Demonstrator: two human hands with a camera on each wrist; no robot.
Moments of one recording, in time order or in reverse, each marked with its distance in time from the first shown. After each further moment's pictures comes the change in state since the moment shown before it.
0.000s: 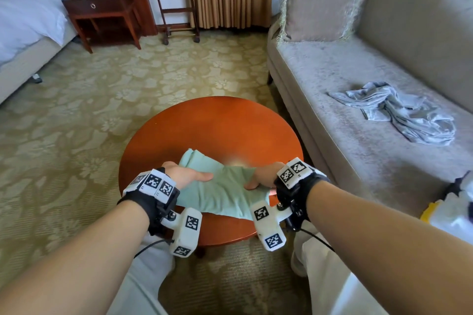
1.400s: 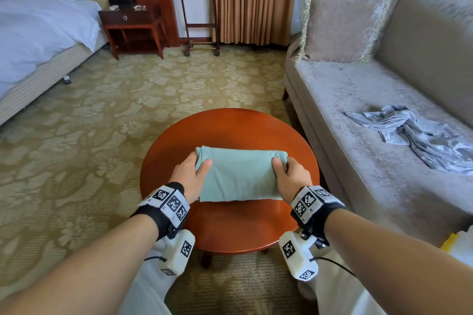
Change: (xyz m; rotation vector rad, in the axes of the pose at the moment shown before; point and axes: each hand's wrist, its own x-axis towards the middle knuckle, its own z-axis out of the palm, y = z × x) left_hand -0.003 -0.027 -0.012 -0.036 0.199 0.623; right_hand 0.025 0.014 0.013 0.142 0.578 -0.324
